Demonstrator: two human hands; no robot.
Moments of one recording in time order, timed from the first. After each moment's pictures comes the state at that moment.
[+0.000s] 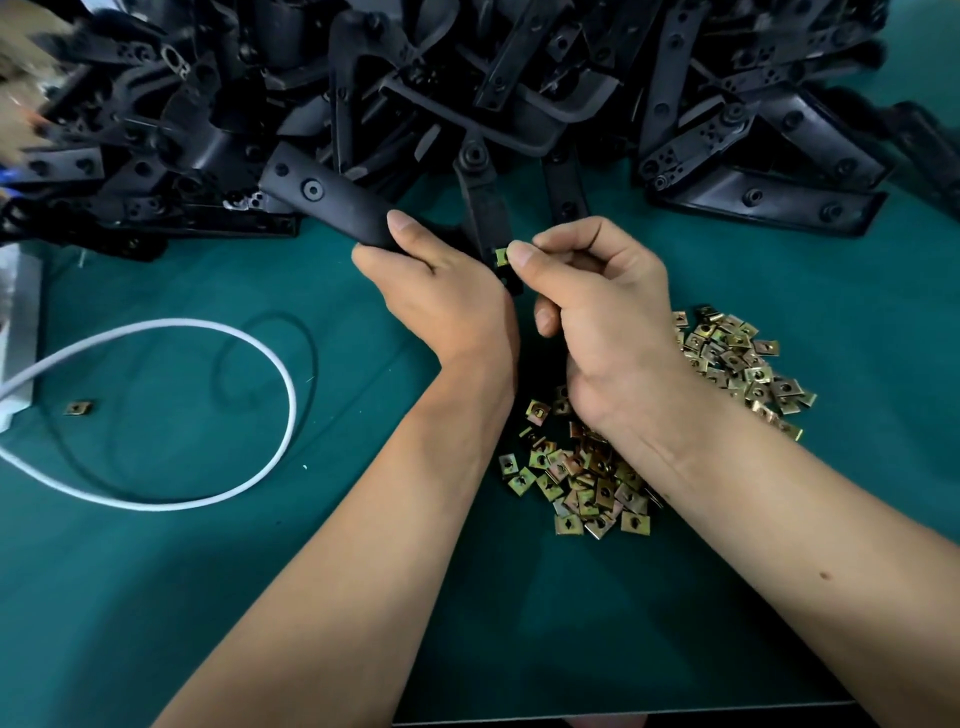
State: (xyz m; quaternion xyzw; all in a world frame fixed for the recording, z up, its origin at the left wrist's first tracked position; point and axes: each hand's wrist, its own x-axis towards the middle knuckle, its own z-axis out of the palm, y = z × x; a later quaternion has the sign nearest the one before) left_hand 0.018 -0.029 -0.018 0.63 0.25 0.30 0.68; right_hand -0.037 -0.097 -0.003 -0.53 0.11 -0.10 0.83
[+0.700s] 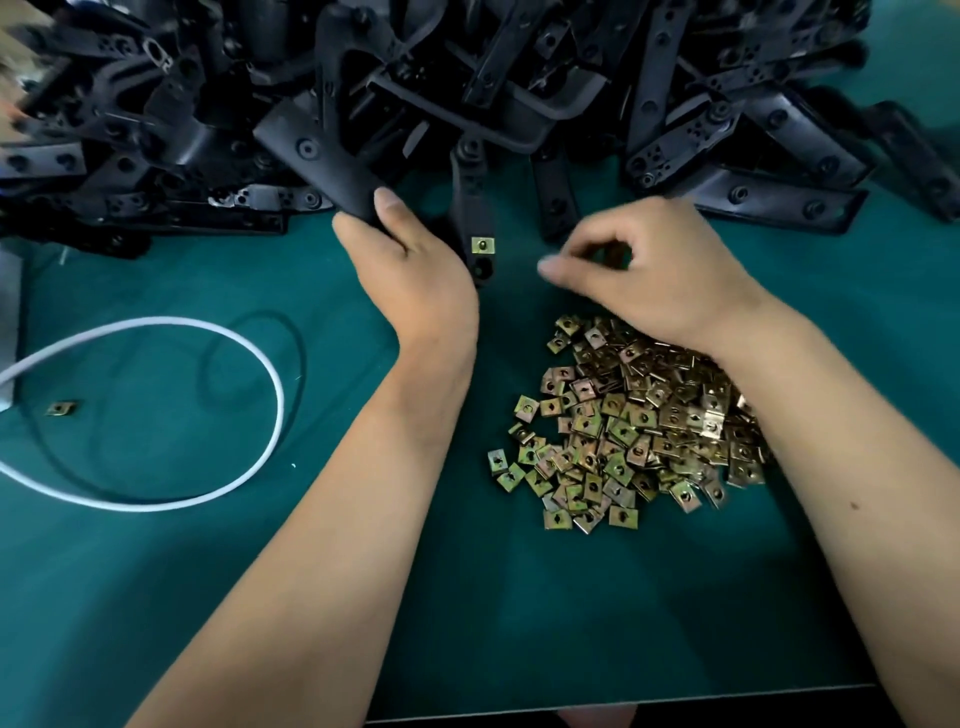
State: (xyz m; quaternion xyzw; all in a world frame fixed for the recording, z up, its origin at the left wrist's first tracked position) left_hand 0.028 -0.012 -0.016 0.67 0.18 0.27 0.66; right_hand -0.012 -0.181 0.006 -0.94 -0.10 -0.08 0.32
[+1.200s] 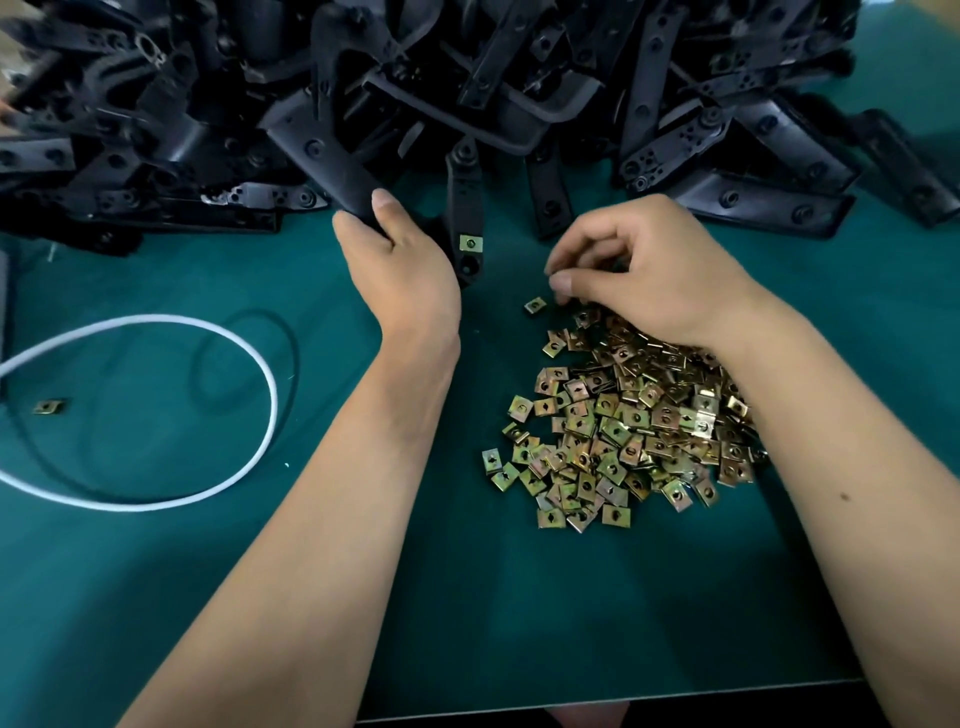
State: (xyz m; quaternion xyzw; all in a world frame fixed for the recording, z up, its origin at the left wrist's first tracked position) left_hand 0.033 -0.003 -0.017 0.68 0.19 0.20 0.68; right_hand -0.008 -0.188 0.002 -0.91 -0.13 -0.04 0.39
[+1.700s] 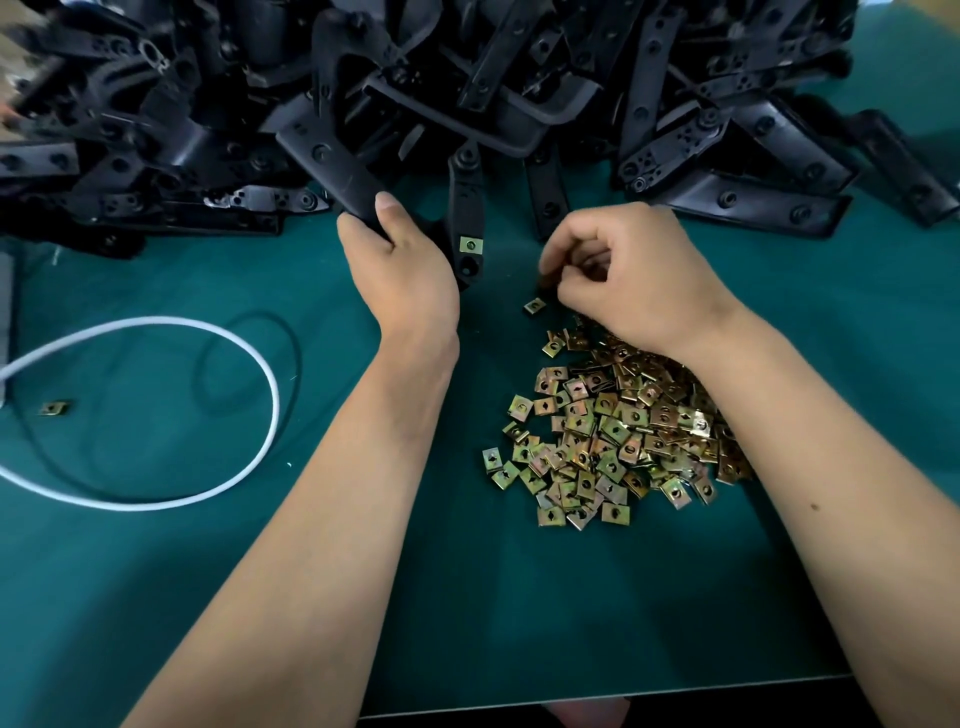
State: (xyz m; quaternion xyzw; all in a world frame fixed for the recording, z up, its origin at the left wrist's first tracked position) left_hand 0.033 -0.003 -0.018 0.67 0.19 0.19 0.69; right_hand -0.013 -0.172 -0.003 -0.92 -0.10 -0.10 0.37
